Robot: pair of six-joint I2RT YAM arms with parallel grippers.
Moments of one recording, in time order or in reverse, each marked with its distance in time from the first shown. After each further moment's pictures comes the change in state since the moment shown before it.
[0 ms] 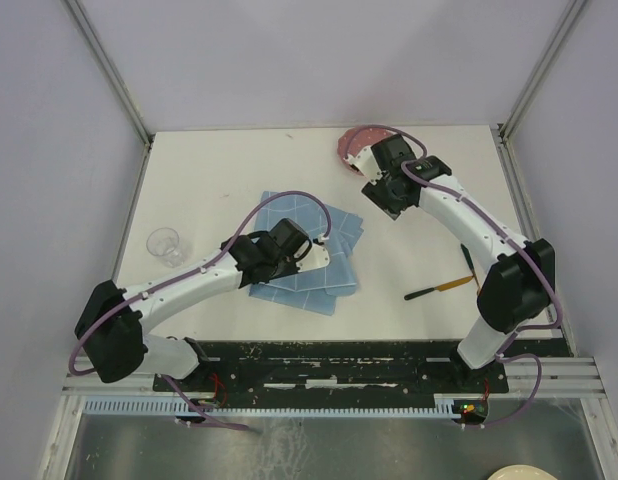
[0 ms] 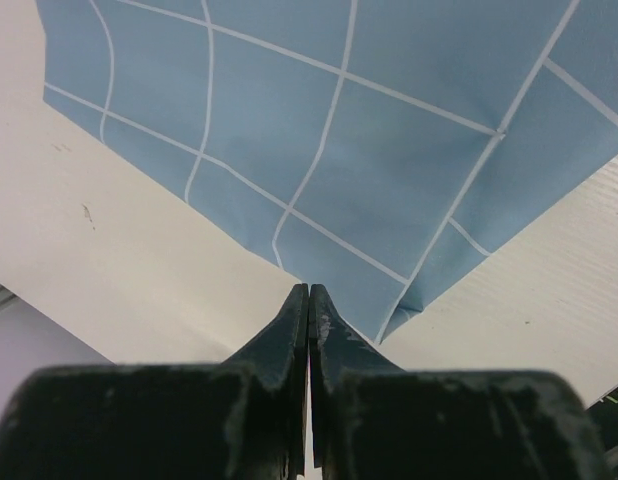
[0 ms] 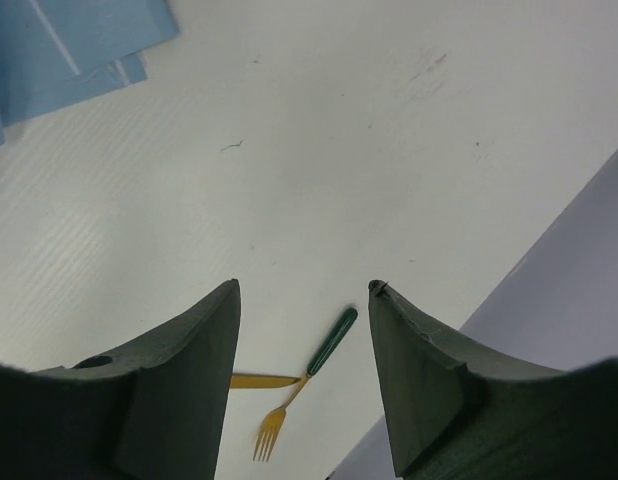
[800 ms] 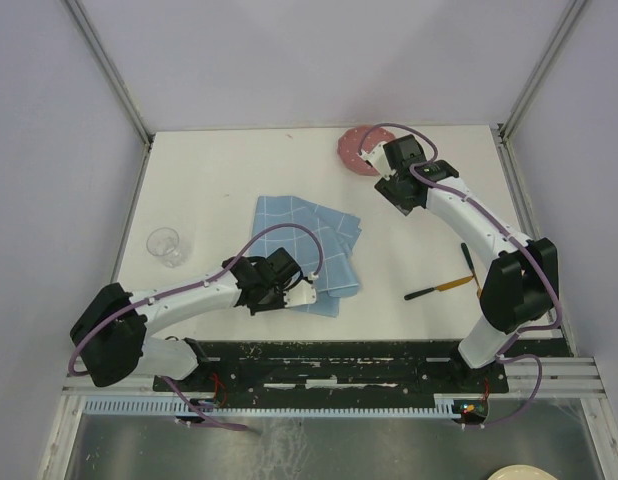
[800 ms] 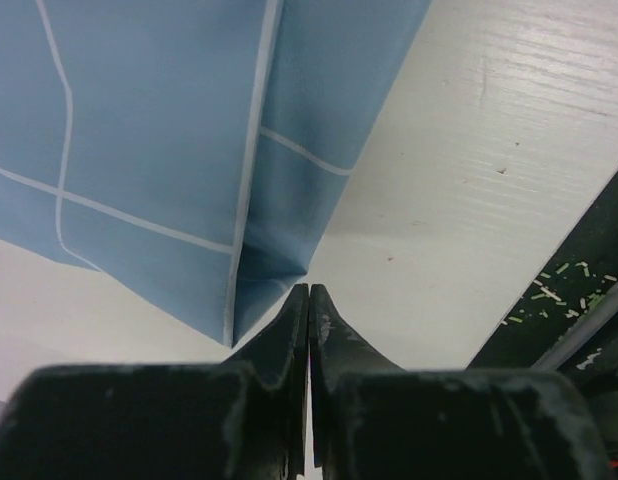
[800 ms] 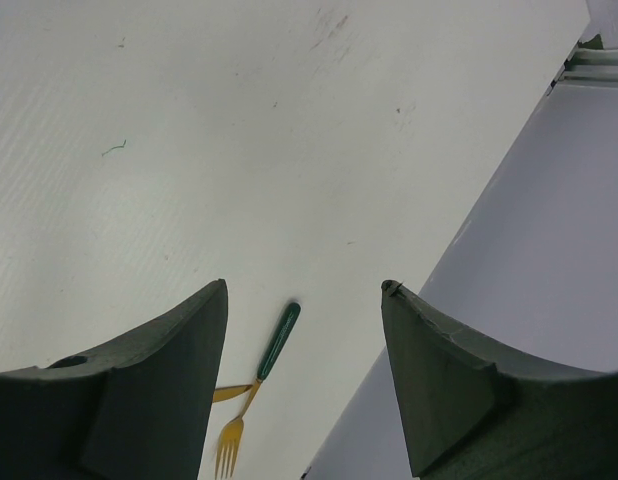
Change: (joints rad) left arm -0.034 -0.036 -0.207 -0.069 0.148 -0.011; right arm -0.062 -0.011 -0.085 0.125 0.114 -0.050
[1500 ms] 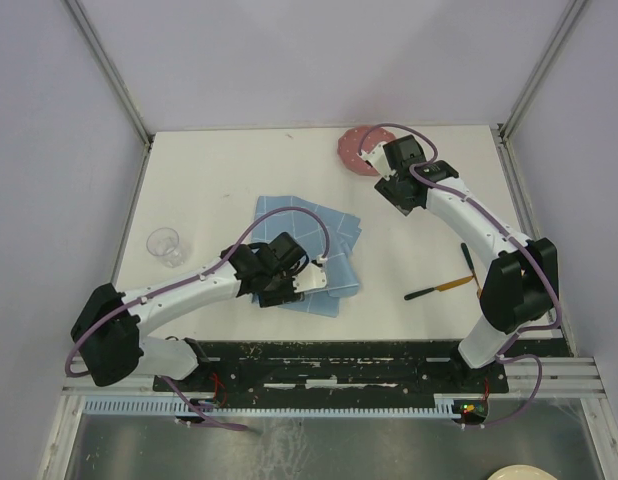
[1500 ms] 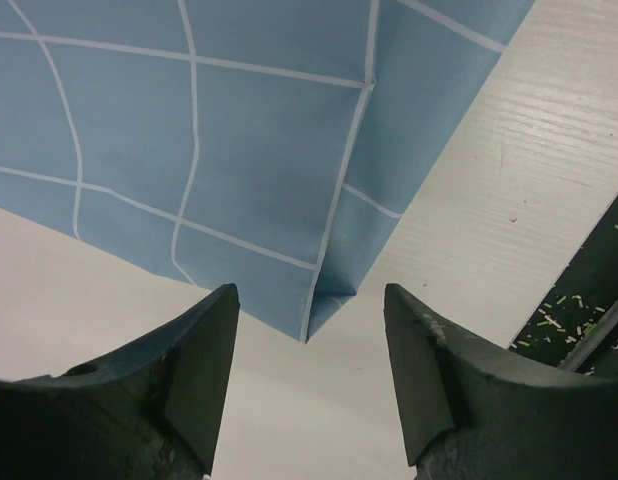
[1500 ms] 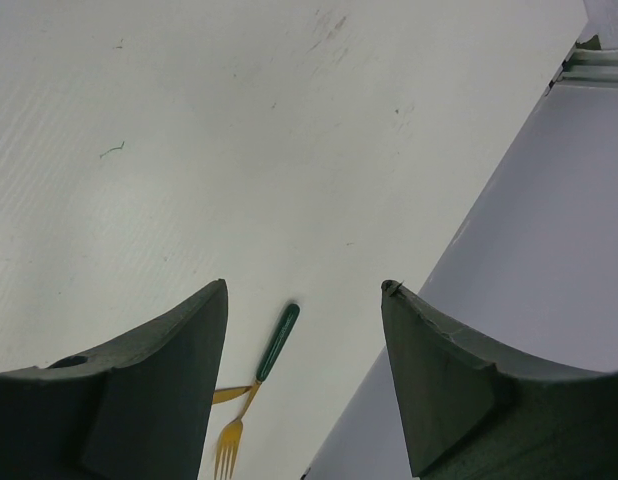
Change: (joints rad) left arm 0.000 0.005 0.130 -0.011 0.001 0.000; right arm 0.000 0.000 -0.001 0.005 0.003 -0.001
